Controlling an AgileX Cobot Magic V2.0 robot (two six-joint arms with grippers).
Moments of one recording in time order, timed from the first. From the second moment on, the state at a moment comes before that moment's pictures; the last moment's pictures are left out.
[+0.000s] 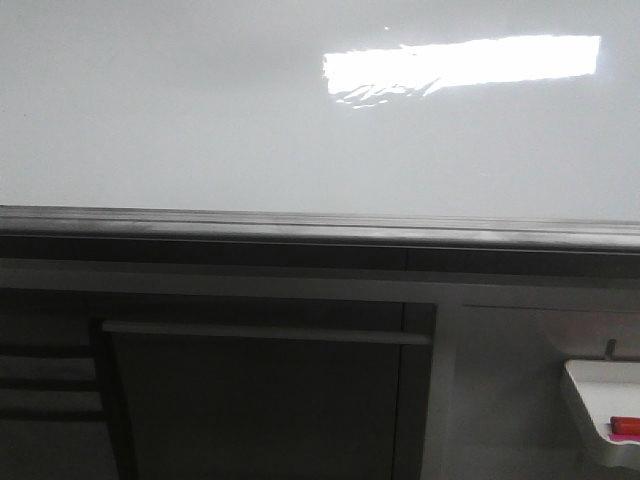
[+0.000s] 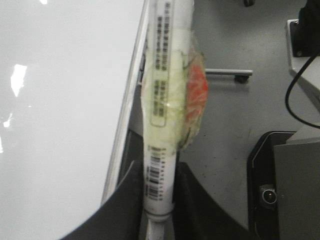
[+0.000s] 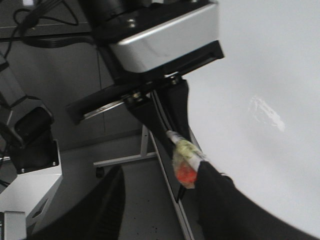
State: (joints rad) left arm -0.87 1.35 -1.70 -0.18 1.27 0.70; right arm 0.31 0.94 -1.54 0.78 1.27 -0.82
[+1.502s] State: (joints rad) left arm -1.06 1.36 -1.79 0.12 1.25 0.76; right arm 0.35 1.00 -1.53 0.69 1.27 -0.83
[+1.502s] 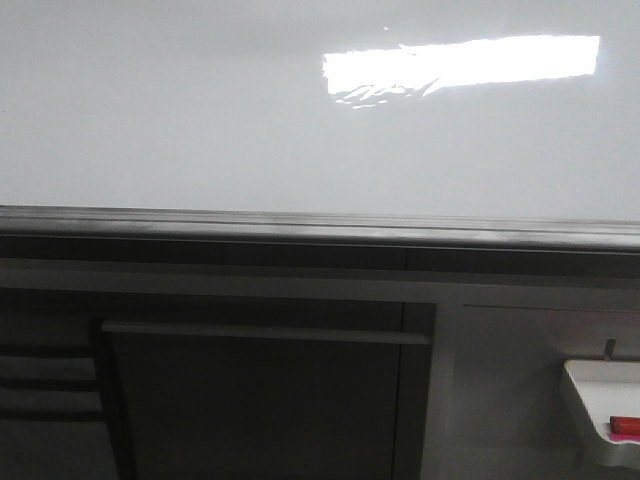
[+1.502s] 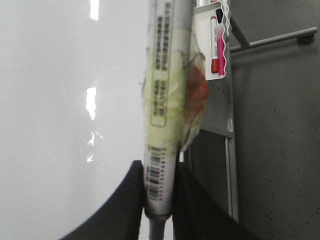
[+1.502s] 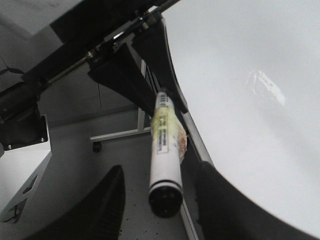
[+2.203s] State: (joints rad) left arm -1.06 1.38 -1.79 0.10 1.22 0.76; right arm 0.35 1.02 -1.53 0.70 1.27 -0.83
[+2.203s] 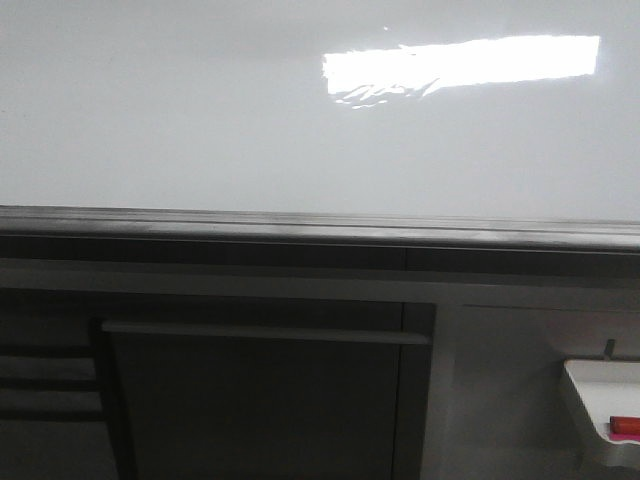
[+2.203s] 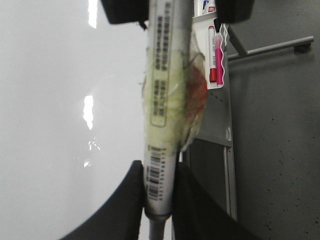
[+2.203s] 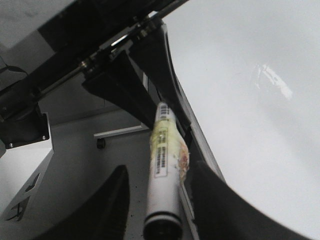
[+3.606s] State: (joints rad) left arm -1.06 1.22 -1.79 0.31 1.19 0.42; right arm 0.35 0.94 -1.53 0.50 1.27 -0.82
